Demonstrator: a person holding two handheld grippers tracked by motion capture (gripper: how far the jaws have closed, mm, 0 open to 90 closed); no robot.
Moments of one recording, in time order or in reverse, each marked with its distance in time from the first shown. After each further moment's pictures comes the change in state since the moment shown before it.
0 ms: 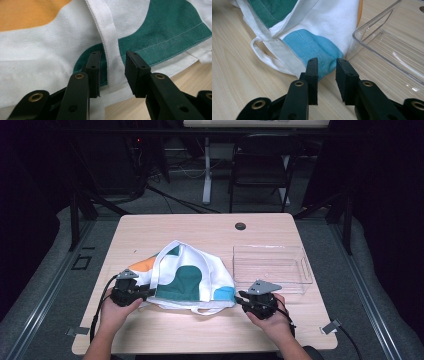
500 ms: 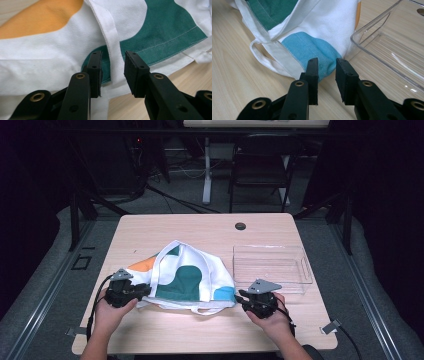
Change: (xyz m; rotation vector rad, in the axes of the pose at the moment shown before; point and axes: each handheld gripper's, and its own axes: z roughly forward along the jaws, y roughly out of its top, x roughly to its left) left arm 0.000 -0.002 -0.017 -0.044 0.029 0.012; right arm -0.001 0.002 0.000 -0.008 -0.010 -0.002
